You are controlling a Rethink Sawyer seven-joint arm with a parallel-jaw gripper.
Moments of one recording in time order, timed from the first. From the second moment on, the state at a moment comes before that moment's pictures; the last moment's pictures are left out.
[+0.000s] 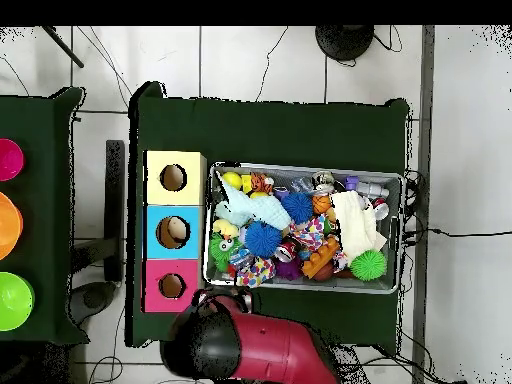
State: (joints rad) arm -0.17 -1.10 -0.01 2.17 -0.01 0.50 1.57
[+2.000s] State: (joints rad) arm -0.33 -0.83 0.11 2.12 -0.21 0.39 1.57
